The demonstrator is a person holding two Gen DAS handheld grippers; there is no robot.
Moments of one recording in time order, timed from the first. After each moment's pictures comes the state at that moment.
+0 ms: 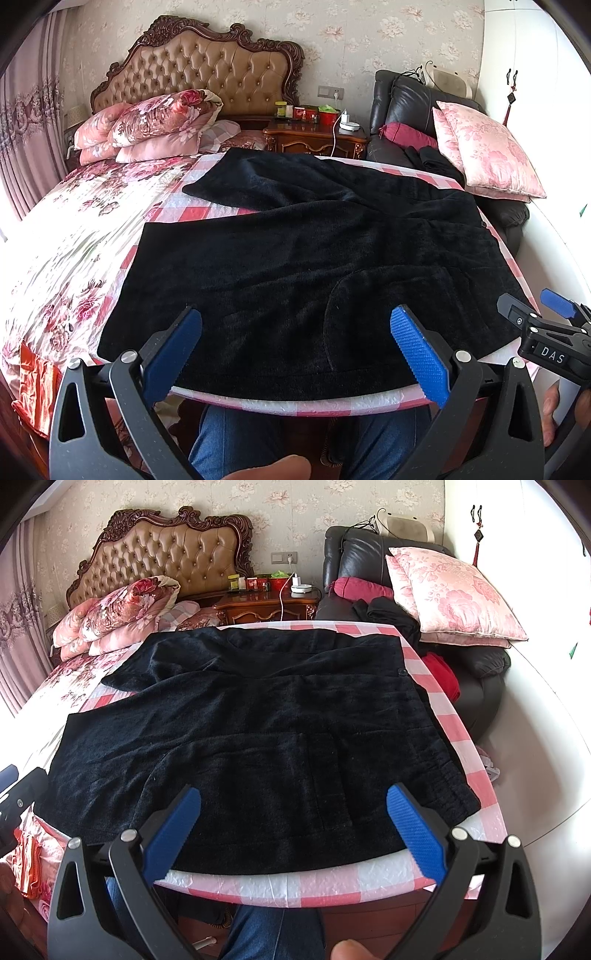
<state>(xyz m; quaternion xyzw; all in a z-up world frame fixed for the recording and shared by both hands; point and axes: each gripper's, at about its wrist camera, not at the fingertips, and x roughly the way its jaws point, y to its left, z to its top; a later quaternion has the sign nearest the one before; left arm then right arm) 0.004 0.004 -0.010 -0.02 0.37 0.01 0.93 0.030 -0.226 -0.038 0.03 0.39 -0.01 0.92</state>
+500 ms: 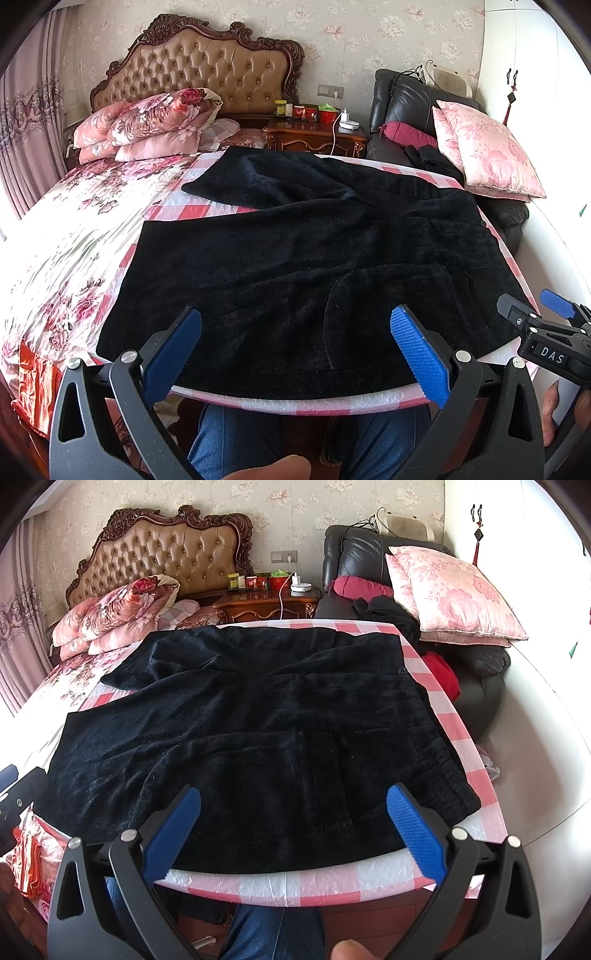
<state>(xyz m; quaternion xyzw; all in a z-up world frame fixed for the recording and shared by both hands) 0.004 0.004 -0.011 -0.02 0.37 0.01 0.93 0.031 -0.225 -0.037 0.03 0.39 -0.01 0.92</state>
